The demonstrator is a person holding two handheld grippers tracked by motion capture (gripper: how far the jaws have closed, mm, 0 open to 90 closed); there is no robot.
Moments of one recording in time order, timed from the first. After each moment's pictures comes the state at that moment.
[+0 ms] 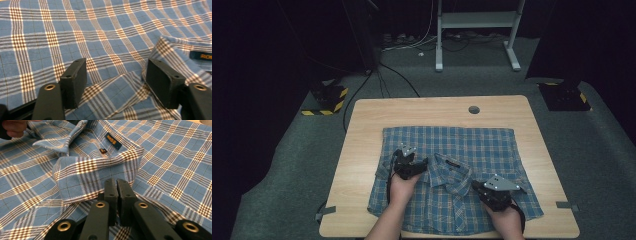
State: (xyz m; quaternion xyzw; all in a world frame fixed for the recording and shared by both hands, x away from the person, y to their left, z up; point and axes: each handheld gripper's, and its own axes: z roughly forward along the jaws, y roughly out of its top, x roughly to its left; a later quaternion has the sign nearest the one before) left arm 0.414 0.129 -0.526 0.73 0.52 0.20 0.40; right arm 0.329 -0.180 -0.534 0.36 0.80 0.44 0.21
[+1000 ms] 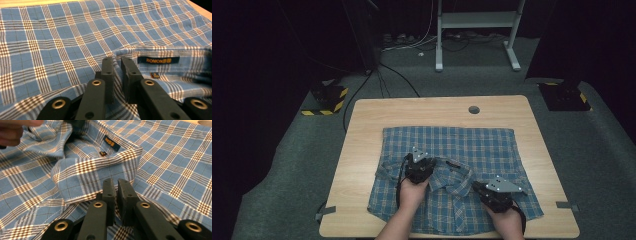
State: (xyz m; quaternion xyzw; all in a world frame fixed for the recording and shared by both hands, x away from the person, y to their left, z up) left arm 0.390 0.095 -0.517 0.74 0.48 0.19 0.44; right arm 0.326 -0.184 -0.536 0.36 0.79 0.46 0.21
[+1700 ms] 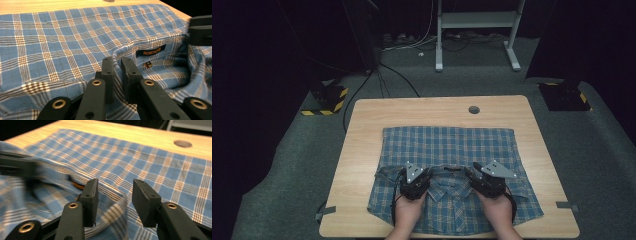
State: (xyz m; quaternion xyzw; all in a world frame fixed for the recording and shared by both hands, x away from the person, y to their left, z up) left arm 0.333 0.104 -0.512 0.72 0.47 0.22 0.47; right arm 0.354 -0.159 -0.505 0.41 0.74 0.47 0.25
